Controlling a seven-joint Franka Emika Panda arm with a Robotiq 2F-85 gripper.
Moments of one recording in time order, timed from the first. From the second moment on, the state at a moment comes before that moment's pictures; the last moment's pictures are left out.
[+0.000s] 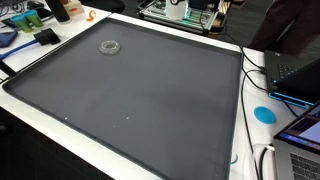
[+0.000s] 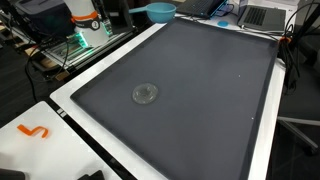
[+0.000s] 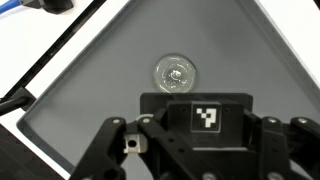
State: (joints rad) arm -0.13 -0.15 -0.13 -2.16 -0.17 2.03 -1.04
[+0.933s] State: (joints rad) arm -0.13 0.14 -0.13 -2.18 -0.35 2.09 -1.05
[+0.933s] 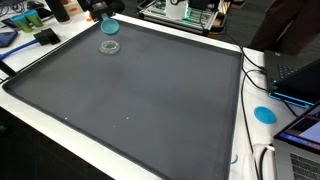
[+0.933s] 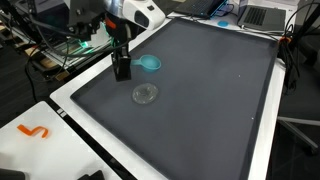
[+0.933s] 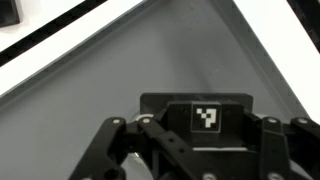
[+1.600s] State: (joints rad) arm -0.14 0.27 -0.13 -2.21 -0.47 2.27 -1.00
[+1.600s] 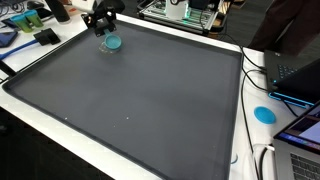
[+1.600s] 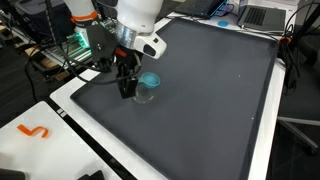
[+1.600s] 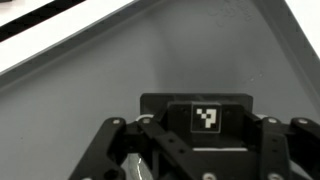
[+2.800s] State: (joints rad) arm -0.12 0.34 -0.15 -2.18 -0.61 2.25 -0.85
